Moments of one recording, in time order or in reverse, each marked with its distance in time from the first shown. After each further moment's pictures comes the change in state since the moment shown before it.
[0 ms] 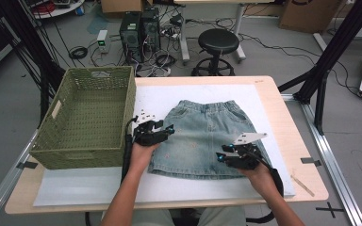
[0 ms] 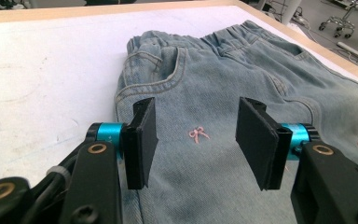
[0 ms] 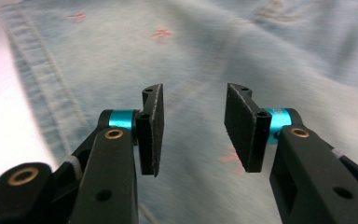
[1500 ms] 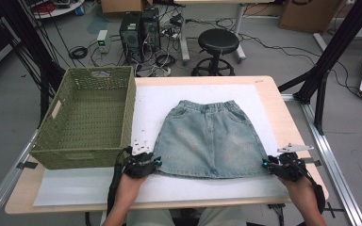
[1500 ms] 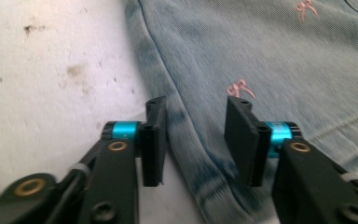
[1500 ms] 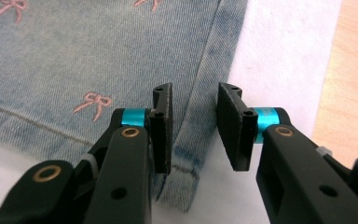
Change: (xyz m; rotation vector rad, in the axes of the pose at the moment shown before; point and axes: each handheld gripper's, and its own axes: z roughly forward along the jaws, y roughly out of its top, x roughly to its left) left arm -0.026 -0.070 -0.057 0.226 0.119 0.050; right arm -0.055 -0.080 -0.075 0.141 -0.329 0.234
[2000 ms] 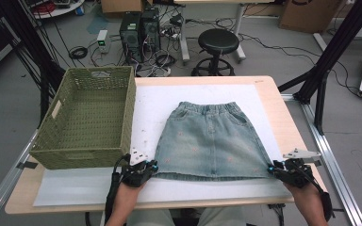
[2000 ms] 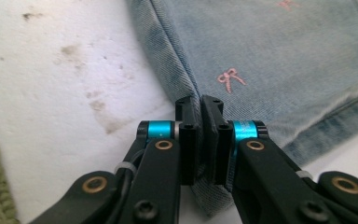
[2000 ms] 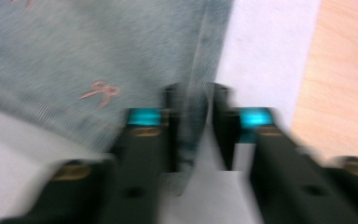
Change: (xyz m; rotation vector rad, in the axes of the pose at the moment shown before) left arm -0.007 -0.012 -0.014 -0.032 -0.030 0.003; right arm -0.001 -0.014 -0.015 -0.001 -0.024 0.019
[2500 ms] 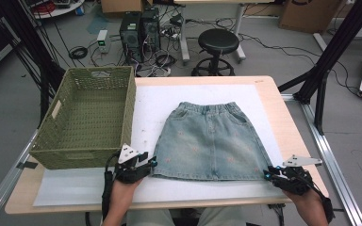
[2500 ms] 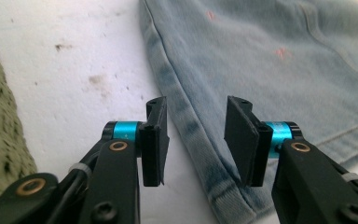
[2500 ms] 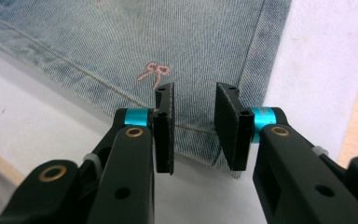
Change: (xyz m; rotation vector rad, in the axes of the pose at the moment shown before) left arm 0.017 0.006 -0.009 -0.134 -0.017 -0.065; right arm 0.009 -0.013 -0.005 -0.042 0.146 -0.084
